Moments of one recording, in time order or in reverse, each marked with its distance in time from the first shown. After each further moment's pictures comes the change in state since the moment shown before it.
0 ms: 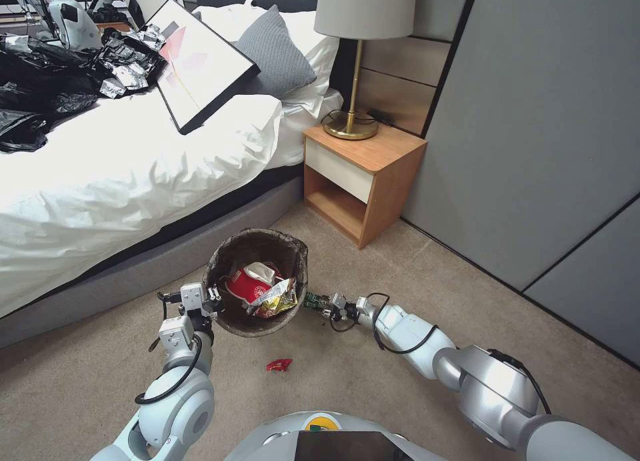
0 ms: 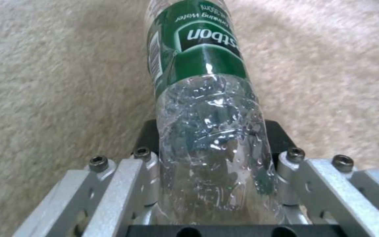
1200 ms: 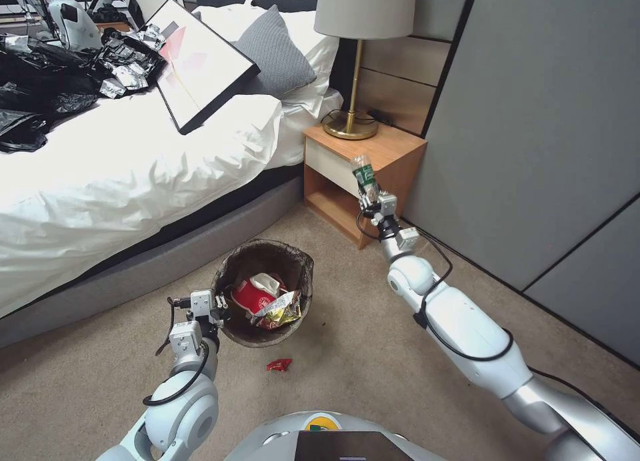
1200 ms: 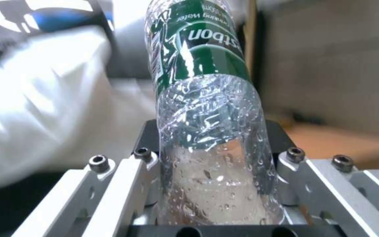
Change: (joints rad) left arm -0.001 0.027 0.038 0.038 0.006 0.007 0.009; right arm -0.214 -0.293 0.429 1.098 0.098 -0.263 0.768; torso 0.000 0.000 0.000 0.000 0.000
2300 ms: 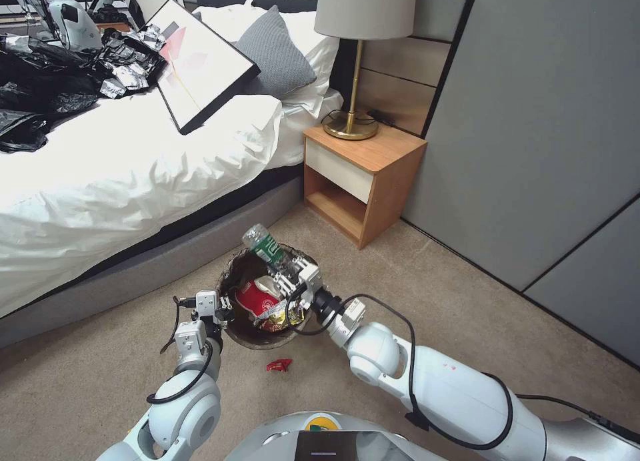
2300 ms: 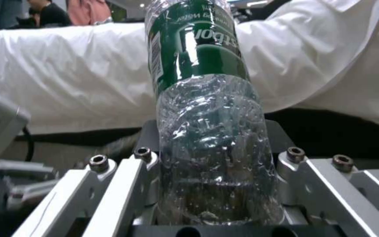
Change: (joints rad) left arm -0.016 0.011 0.023 0.012 0.000 0.013 0.012; right arm -0.085 -0.082 -0.479 0.363 0.007 -0.022 -0.040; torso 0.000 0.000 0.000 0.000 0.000
